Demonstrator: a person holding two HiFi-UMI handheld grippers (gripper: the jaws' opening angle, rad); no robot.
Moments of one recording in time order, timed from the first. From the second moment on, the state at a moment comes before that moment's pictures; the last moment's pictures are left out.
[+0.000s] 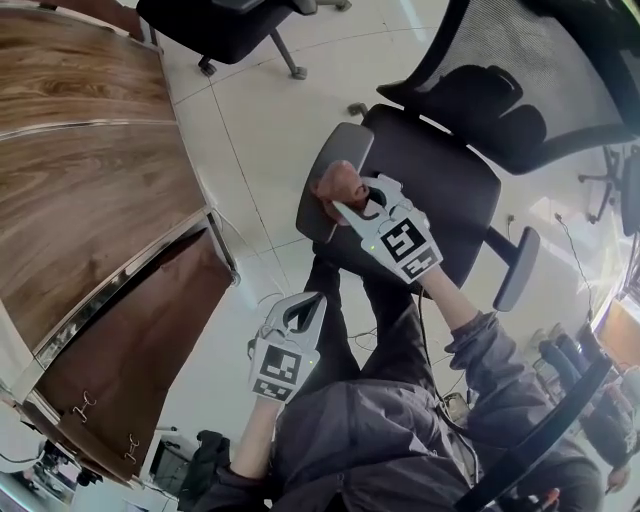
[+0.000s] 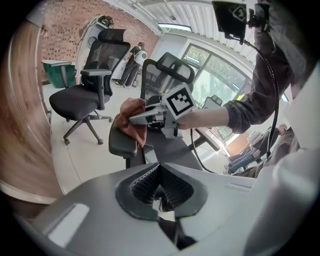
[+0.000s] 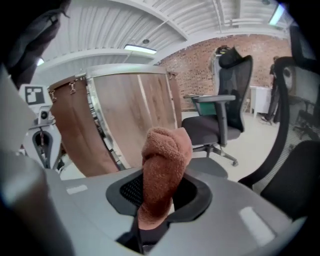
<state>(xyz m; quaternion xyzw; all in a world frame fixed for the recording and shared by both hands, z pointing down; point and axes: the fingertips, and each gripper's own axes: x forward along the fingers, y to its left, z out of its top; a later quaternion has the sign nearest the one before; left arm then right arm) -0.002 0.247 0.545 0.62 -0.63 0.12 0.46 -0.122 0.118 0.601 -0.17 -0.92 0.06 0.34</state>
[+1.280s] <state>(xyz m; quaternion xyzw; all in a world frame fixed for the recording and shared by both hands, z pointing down) -0.015 0.273 0.551 0.62 -0.61 0.14 0.48 -0.097 0.080 0.801 0.02 -0.83 0.29 0.47</state>
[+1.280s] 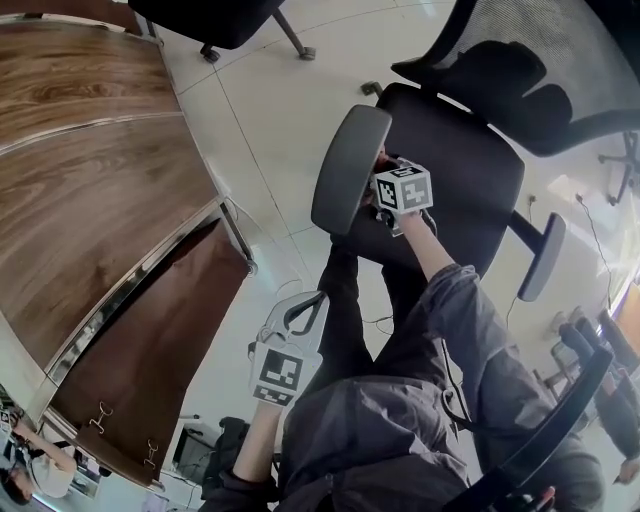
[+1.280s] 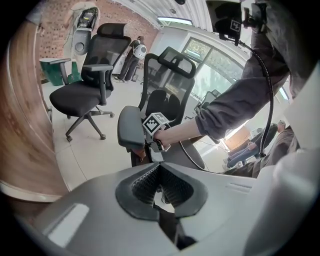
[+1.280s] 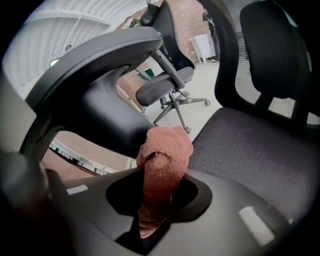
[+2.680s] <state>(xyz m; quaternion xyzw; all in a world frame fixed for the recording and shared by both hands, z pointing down) -0.007 0.273 0.552 0.62 -0.61 0.13 0.48 -0.095 0.099 0.774 -0.01 -0.83 0.34 0.44</state>
